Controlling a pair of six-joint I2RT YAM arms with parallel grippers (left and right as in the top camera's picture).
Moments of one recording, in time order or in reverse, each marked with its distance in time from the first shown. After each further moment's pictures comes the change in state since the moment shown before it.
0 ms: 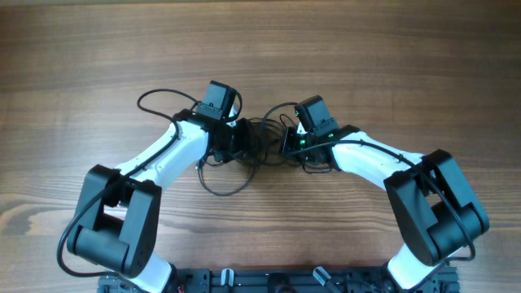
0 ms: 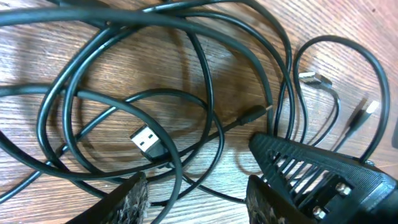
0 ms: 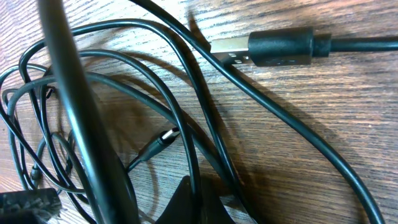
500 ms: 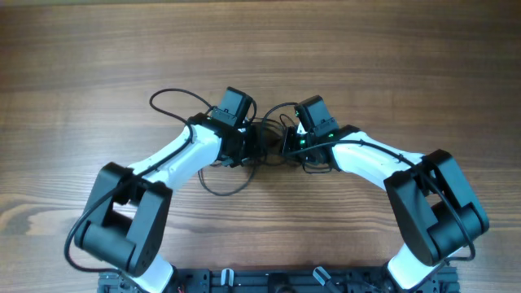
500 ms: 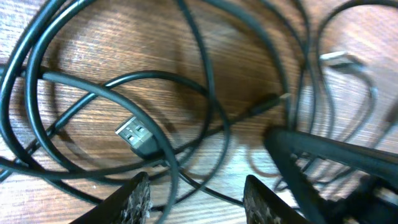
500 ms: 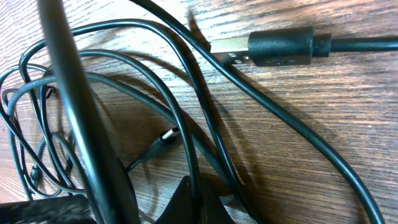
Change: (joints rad) left arm -0.075 0.031 0.000 0.000 -0.082 -0.007; right arm 0.000 0.000 0.000 0.000 0.000 0.000
